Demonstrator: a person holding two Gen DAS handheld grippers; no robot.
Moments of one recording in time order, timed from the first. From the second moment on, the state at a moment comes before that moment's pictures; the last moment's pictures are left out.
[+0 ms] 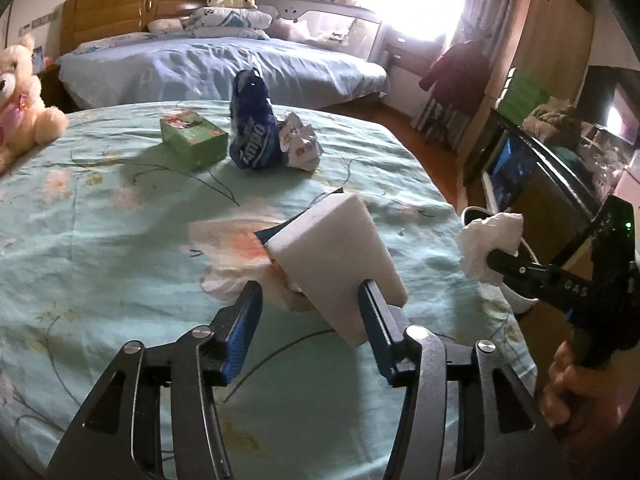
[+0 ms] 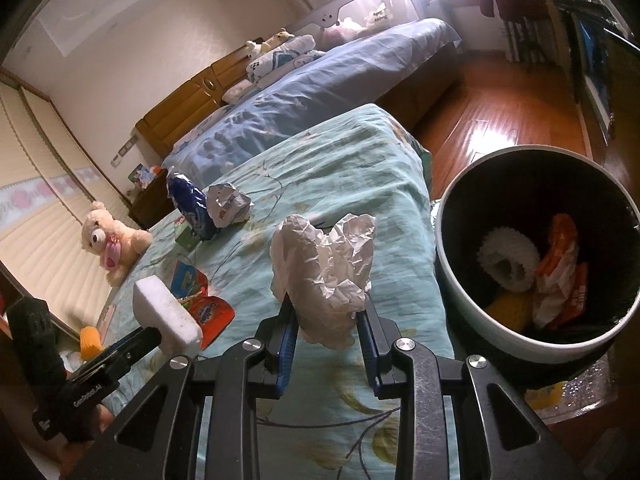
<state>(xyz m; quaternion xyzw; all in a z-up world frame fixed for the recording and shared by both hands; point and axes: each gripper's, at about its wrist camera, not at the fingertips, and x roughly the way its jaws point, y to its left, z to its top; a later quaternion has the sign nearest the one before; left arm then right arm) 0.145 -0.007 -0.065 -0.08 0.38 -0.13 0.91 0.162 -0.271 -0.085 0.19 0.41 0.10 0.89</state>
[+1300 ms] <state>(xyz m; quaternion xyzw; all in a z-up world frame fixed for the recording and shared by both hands) 0.159 -0.137 -0.051 0.00 0.36 -0.25 0.90 0.143 -0.349 -0.074 0.20 0.39 0.04 0.90</state>
